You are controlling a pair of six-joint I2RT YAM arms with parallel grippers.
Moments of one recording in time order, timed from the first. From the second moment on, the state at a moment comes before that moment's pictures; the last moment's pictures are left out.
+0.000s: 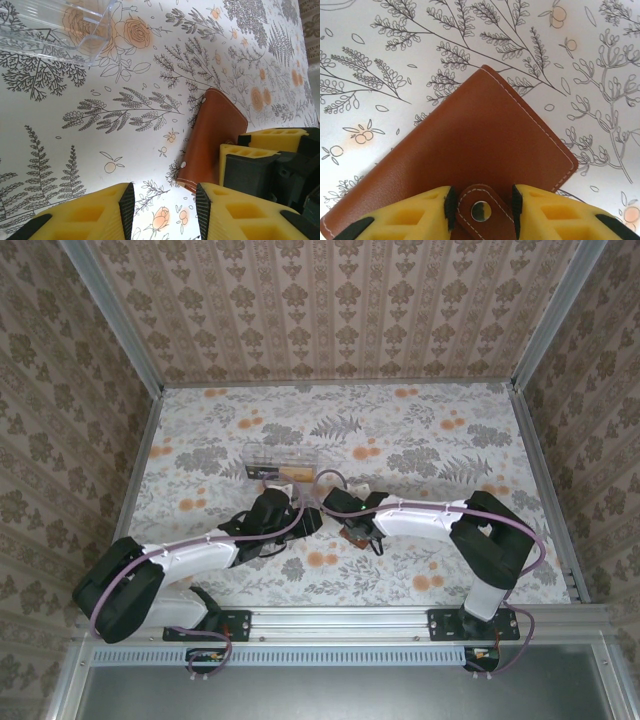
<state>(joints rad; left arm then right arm) -0.80 1.28 0.46 0.17 0.15 -0.87 0.89 1.73 1.01 -0.63 0.44 0.69</state>
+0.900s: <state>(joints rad) -0.88 1.50 0.55 0.26 0.20 -0.87 0.92 1.64 0.95 -0.56 0.36 0.62</state>
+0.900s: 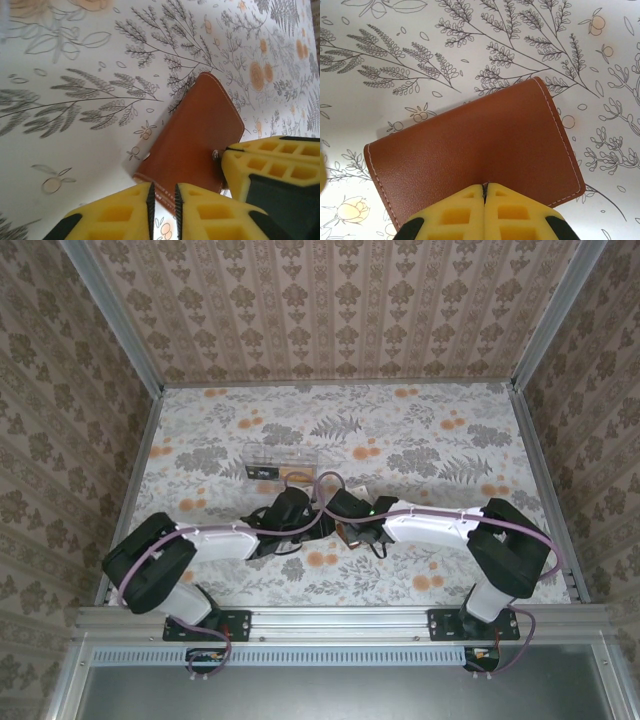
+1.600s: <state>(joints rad) -0.89 1.61 0.65 0.24 0.21 -0.84 0.92 1.23 0.77 -0.55 0.41 0.66</state>
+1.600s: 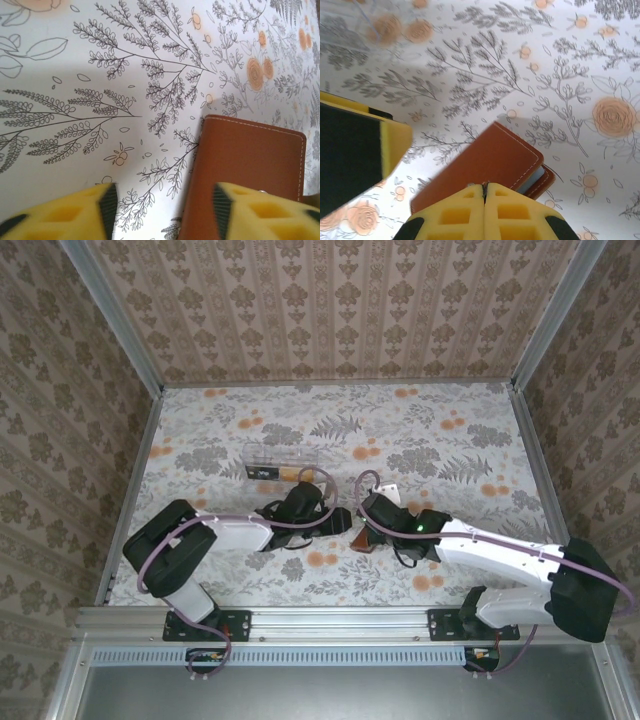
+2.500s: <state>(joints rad) -0.89 1.40 0.63 0.09 0.14 -0.77 0.85 1.13 0.70 -0.56 0.42 0.63</state>
